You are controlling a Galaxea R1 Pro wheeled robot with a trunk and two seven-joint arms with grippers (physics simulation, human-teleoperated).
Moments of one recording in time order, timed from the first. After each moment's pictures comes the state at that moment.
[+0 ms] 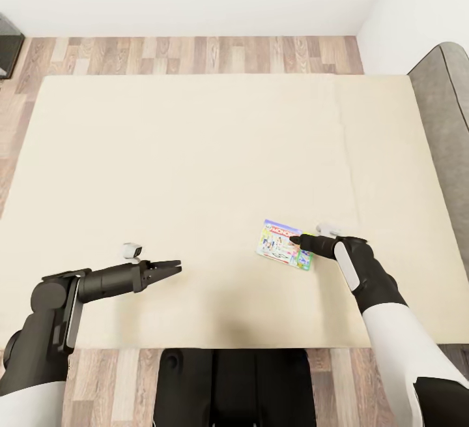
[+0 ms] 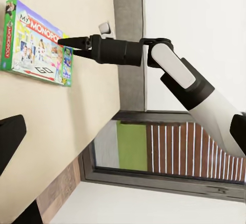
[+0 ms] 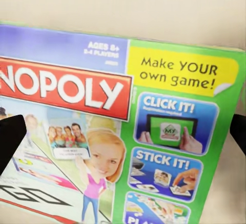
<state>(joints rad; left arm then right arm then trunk) -0.53 0.06 0.30 -1.49 -0.08 0.98 -1.56 -0.87 -0.07 -0.07 -0.91 -0.25 0.73 0.13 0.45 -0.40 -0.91</state>
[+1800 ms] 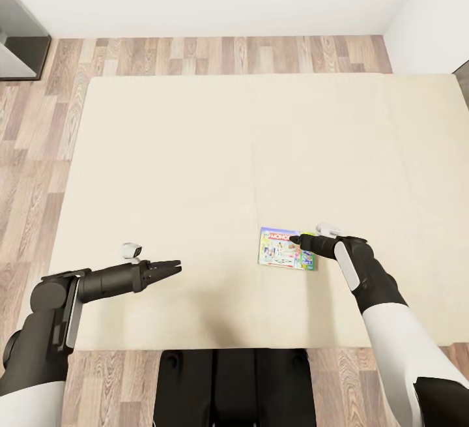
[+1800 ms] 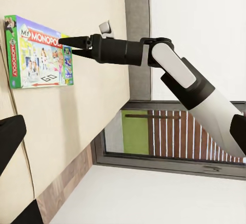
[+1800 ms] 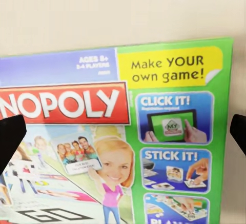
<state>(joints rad) -0.53 0.07 0.30 -1.49 -0.08 0.98 -1.56 -0.87 -0.07 -0.07 -0.92 -0.25 0.74 0.13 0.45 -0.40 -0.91</state>
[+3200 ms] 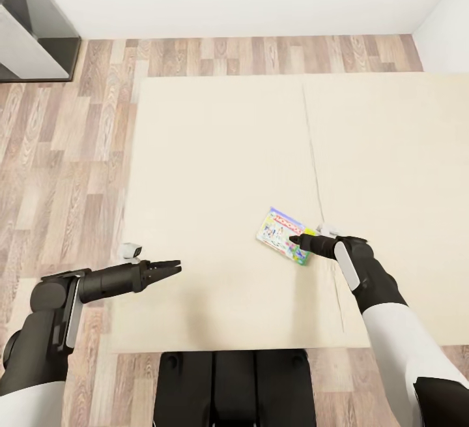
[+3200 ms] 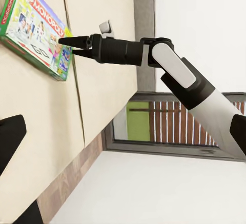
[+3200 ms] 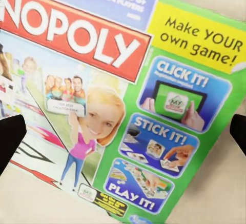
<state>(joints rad) -0.53 0.07 0.30 -1.49 -0.08 0.98 -1.56 -0.87 -0.07 -0.07 -0.92 -0.25 0.74 0.14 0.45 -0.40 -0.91</state>
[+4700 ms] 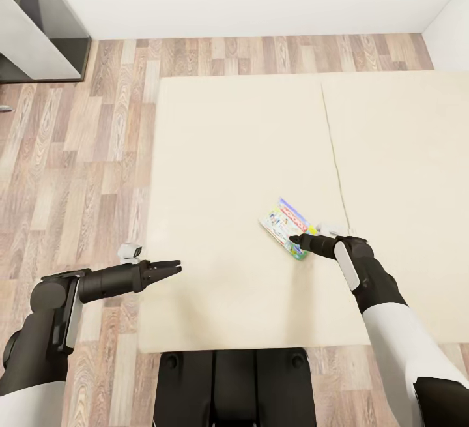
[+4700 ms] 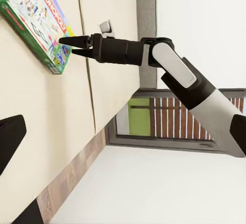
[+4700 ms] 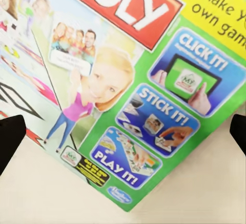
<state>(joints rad) -0.53 0.07 0.30 -1.49 -0.08 0.98 -1.56 -0.87 -0.07 -0.07 -0.92 -0.25 0.74 0.14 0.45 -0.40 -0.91</state>
